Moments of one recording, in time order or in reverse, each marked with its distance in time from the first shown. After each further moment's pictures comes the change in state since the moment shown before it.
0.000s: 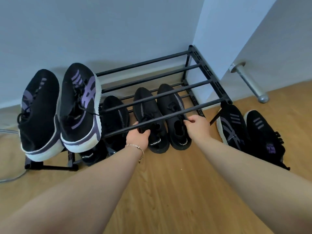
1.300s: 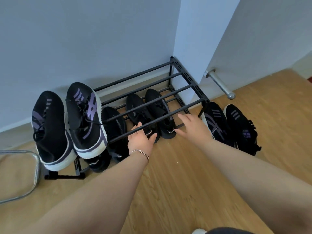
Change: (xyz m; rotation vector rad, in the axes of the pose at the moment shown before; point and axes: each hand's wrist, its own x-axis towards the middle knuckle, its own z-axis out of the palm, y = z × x) left_hand -0.050 0.024 -0.015 0.573 -0.016 0.285; right_hand -0.043 -0.008 -0.050 -0.601 -0.132 -0.449
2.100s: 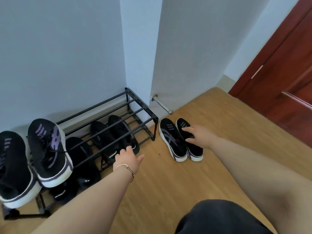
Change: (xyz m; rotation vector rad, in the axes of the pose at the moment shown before) left_hand -0.087 0.063 -0.031 0.335 -0.221 0.238; right_hand -0.127 0.099 -0.139 -0.123 -0.195 0.261
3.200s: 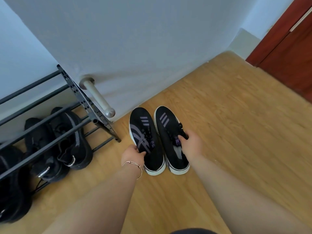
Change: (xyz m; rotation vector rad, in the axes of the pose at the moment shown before) left_hand 0.165 0.198 0.171 -0.392 -0.028 -0.281; right_hand 0.142 0.157 0.160 0.897 0.249 0.535
